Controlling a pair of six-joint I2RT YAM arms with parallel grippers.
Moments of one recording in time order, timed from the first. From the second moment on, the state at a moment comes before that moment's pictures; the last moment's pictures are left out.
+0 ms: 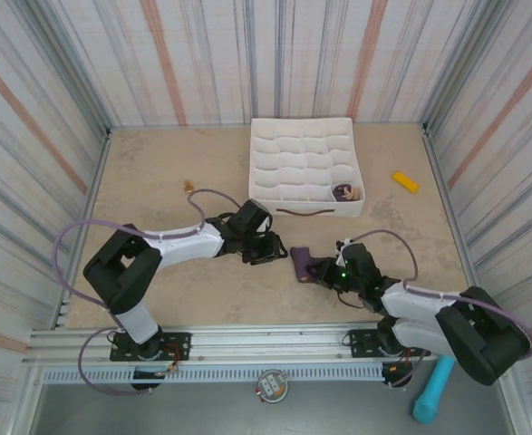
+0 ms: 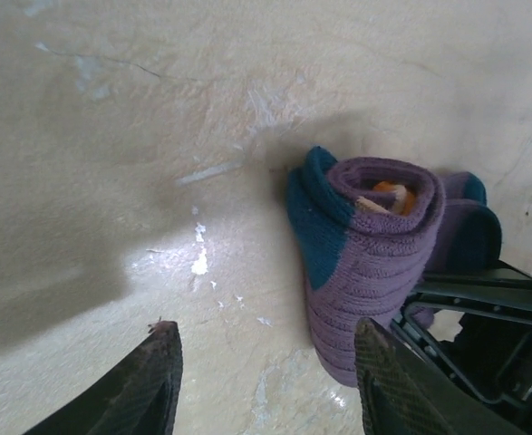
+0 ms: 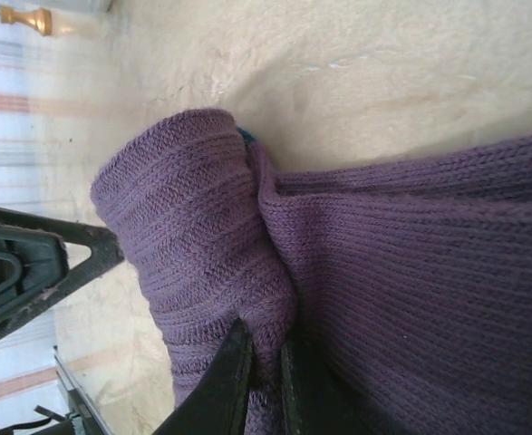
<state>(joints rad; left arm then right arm) -0.82 1.70 0.96 -0.25 0.36 -0.88 0.59 1.09 0.10 0.33 -0.29 1.10</state>
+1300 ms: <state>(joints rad) -0.95 1.97 1.23 -0.24 0.40 -0.85 0.52 0.84 0.05 0.08 -0.30 1.12</state>
